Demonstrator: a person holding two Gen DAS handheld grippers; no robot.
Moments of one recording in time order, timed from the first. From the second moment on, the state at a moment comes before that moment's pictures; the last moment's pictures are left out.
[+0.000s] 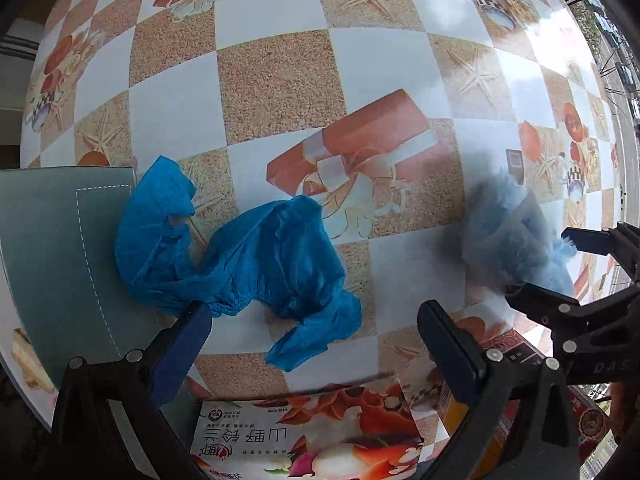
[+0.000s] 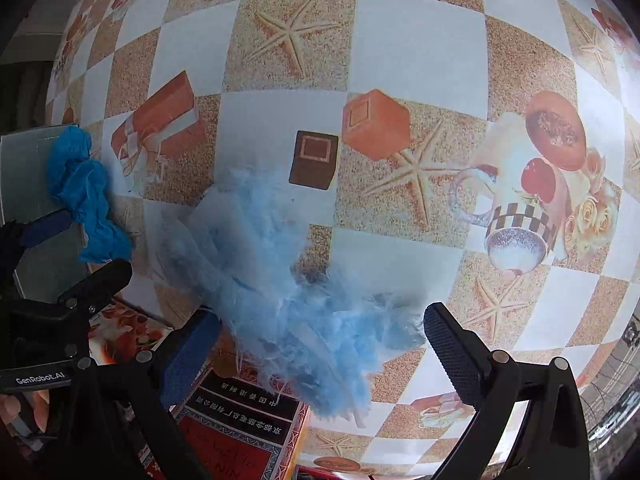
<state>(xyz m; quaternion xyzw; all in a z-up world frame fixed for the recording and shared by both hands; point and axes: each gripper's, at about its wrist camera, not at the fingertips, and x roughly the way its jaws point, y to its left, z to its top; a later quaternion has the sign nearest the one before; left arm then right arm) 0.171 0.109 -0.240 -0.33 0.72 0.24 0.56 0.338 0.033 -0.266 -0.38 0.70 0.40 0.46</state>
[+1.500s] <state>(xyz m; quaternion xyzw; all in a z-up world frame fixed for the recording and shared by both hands) 0.237 0.112 -0.269 -0.29 0.69 0.28 0.61 0.440 -0.025 -0.270 -0.28 0.69 0.26 0.61</state>
